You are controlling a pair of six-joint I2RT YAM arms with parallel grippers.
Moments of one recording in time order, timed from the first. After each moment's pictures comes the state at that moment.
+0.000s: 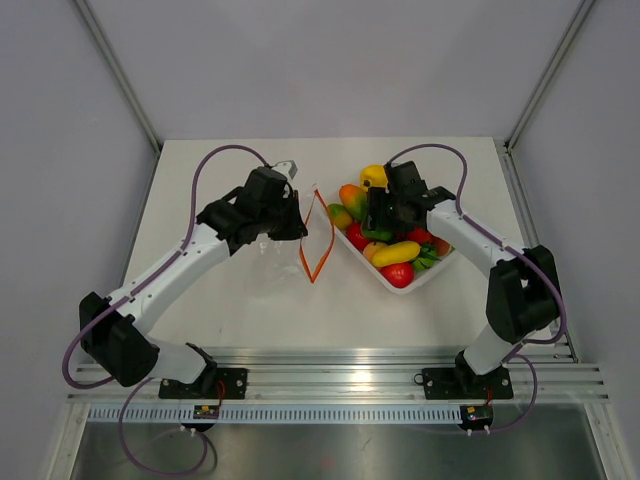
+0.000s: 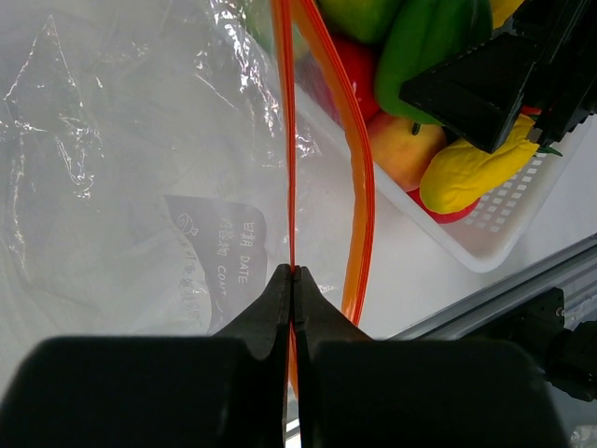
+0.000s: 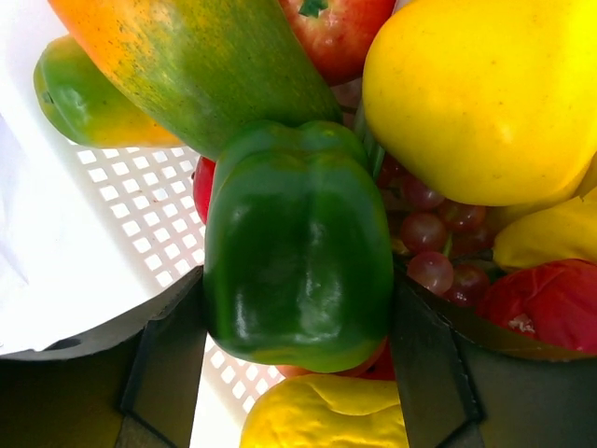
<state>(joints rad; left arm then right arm) -0.63 1.38 1.29 -0.68 0.05 -0.56 0.44 1.65 1.27 -0.54 -0.01 0.41</state>
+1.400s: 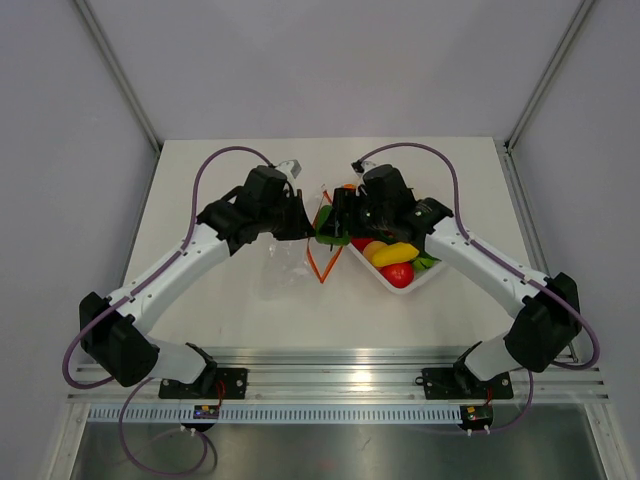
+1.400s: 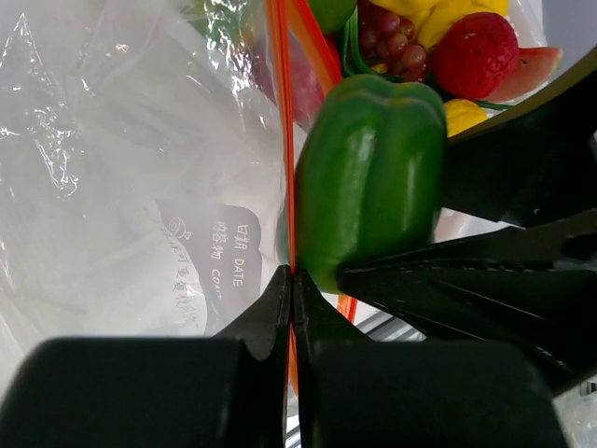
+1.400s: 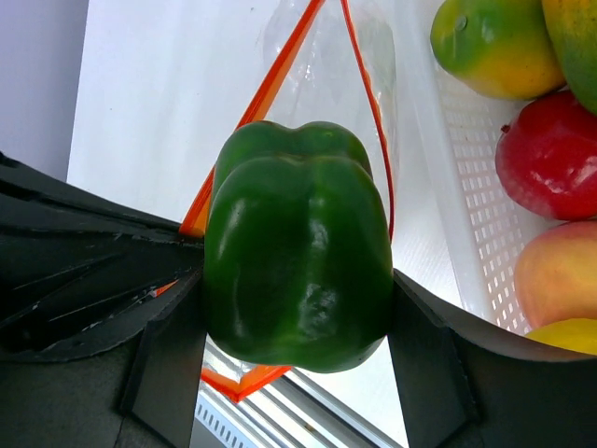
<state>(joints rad) -0.63 1.38 1.29 -0.64 0.14 -0.59 0.67 1.48 1.31 -0.48 -0.17 0.59</state>
